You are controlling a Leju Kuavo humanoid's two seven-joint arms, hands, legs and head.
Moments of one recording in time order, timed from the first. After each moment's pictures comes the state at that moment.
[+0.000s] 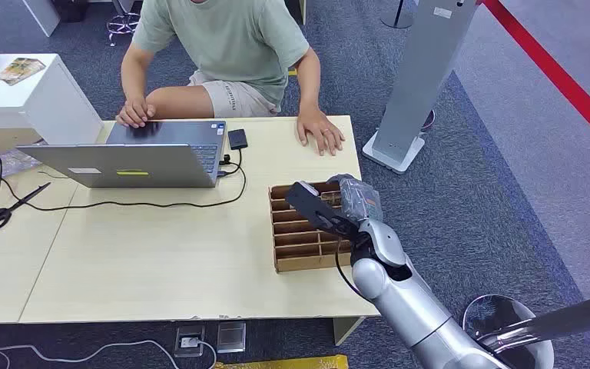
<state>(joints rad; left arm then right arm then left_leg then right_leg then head) -0.11 0.12 -1.15 -0.21 1.30 0.09 0.04 -0.48 -0.03 0.72 -1.21 0.84 -0.19 0.50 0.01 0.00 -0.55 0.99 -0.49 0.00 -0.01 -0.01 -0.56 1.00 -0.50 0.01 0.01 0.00</state>
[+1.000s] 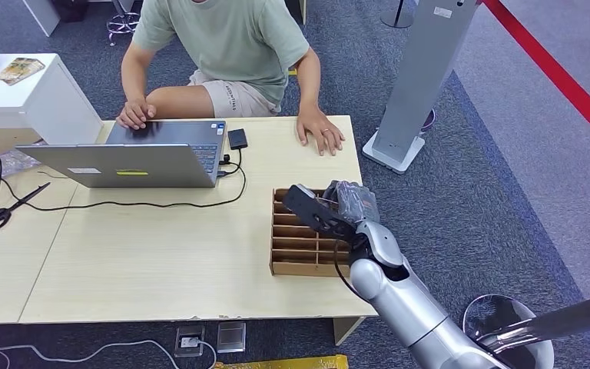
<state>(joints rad) -0.11 0.12 -1.15 -0.21 1.31 0.10 0.05 -0.49 -0.02 0.73 -1.18 0.83 -0.19 0.47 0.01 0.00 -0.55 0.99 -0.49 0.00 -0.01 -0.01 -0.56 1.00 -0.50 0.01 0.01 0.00</state>
